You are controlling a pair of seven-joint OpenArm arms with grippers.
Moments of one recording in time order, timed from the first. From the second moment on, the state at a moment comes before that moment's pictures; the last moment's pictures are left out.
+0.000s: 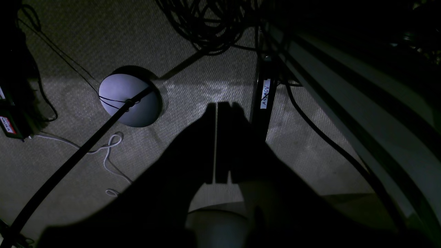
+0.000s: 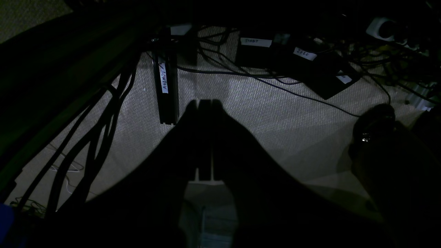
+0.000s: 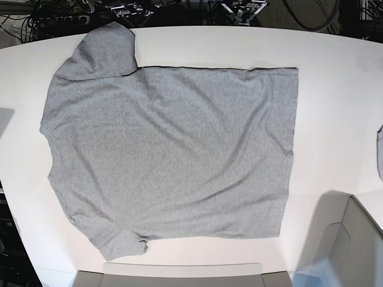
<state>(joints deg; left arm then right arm) 2.0 1.6 -4.1 1.5 1.9 4.3 -2.2 1.0 1.6 -6.7 2.4 2.5 5.4 -2.7</state>
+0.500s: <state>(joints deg) 2.0 1.5 -4.1 1.5 1.9 4.2 -2.2 1.0 1.7 -6.7 2.4 2.5 5.6 -2.7</state>
